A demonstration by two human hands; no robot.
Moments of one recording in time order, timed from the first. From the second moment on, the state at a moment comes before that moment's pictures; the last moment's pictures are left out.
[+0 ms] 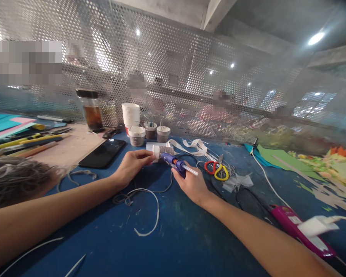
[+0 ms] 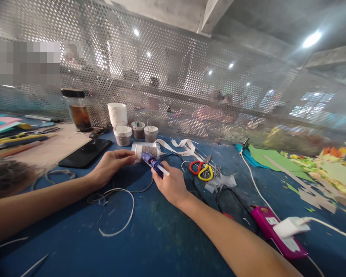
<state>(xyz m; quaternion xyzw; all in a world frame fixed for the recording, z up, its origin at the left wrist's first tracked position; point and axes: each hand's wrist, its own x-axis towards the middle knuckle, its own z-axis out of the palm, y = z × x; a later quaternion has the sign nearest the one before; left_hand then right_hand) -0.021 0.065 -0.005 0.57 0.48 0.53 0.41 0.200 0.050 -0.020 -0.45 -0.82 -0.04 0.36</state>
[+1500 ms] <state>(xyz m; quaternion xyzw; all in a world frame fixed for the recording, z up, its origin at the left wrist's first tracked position) -0.021 0.068 -0.006 0.55 0.48 0.54 0.42 0.200 0.046 -0.017 -0.46 -0.83 -0.04 0.32</state>
